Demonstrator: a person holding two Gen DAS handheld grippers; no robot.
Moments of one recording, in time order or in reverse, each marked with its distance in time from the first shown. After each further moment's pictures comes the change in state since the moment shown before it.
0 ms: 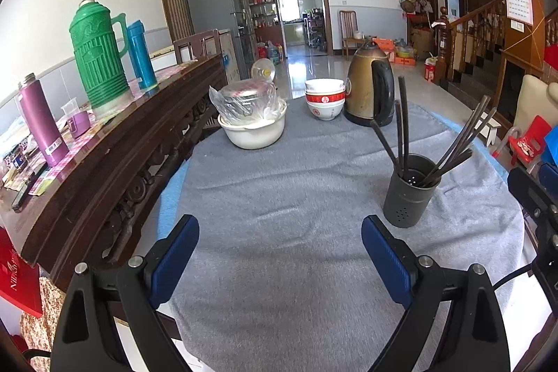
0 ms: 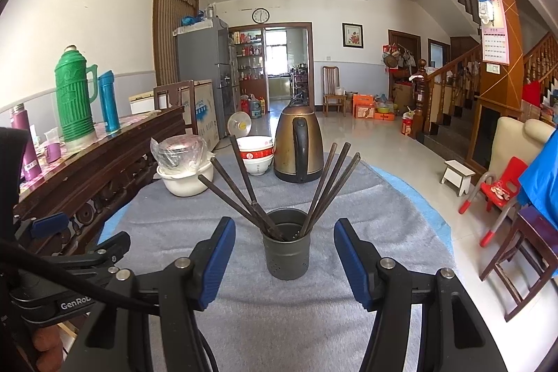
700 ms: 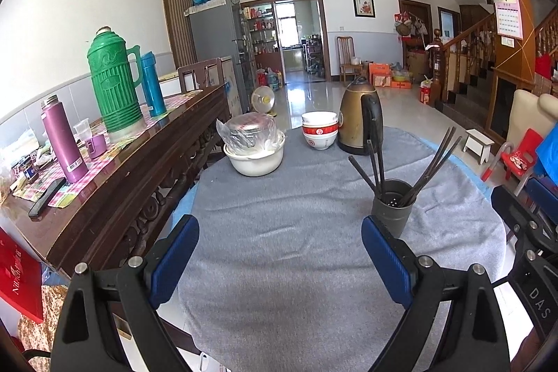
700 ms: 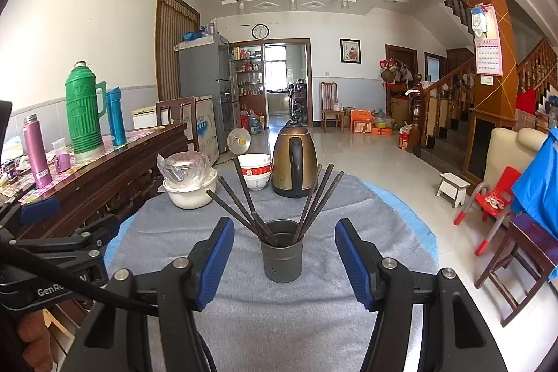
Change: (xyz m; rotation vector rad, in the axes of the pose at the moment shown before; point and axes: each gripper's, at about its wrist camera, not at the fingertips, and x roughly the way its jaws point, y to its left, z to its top) left arm -0.064 -0.002 0.003 -0.003 -0.115 -0.003; right arm -0.051 -0.005 0.006 -0.002 -0.069 -0.004
